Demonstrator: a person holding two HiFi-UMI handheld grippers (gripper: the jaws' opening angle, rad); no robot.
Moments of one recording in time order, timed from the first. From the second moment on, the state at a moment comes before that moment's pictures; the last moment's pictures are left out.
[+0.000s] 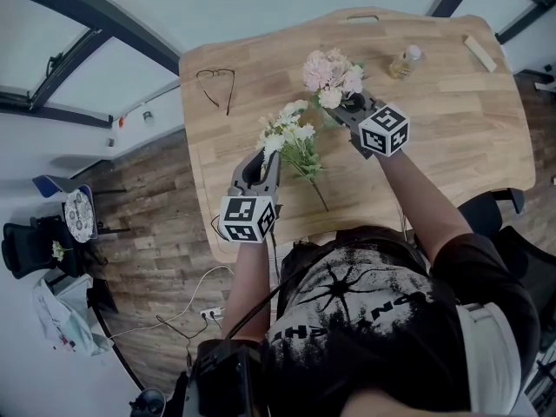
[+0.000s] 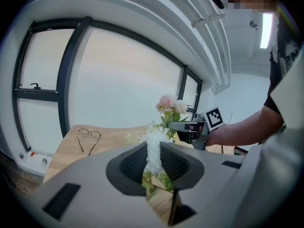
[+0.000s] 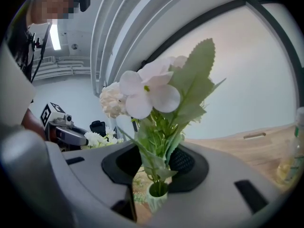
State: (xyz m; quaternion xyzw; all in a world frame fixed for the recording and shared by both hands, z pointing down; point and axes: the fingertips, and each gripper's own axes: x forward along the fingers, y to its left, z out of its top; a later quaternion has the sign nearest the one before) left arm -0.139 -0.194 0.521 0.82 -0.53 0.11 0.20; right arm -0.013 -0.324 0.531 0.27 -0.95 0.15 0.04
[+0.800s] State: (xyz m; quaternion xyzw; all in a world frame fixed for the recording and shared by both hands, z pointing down) left arm -0.134 -0.196 0.514 0.83 -0.51 0.11 0.19; right arm -0.001 -0.315 0.541 0.30 -0.93 0.18 0.06
